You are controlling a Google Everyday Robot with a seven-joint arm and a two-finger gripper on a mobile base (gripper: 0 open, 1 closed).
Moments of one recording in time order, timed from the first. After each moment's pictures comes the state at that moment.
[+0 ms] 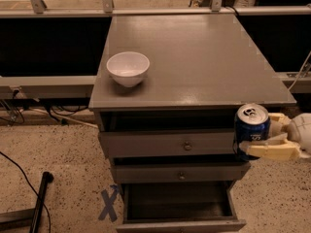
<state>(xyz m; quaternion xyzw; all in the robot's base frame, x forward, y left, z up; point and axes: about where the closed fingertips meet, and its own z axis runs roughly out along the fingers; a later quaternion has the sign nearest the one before) 0.400 -0.200 0.874 -0.58 -0.50 -0.49 0.41</state>
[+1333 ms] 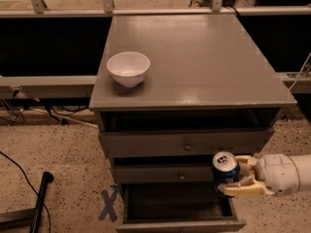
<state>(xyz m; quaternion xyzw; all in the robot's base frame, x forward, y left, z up) 0.375 -0.178 0.737 -0.58 -0.51 -0.44 0.45</state>
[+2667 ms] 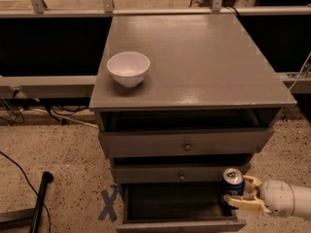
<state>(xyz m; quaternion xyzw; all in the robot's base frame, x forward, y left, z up) 0.392 -0.234 0.618 -0.63 -0.42 -0.48 0.44</state>
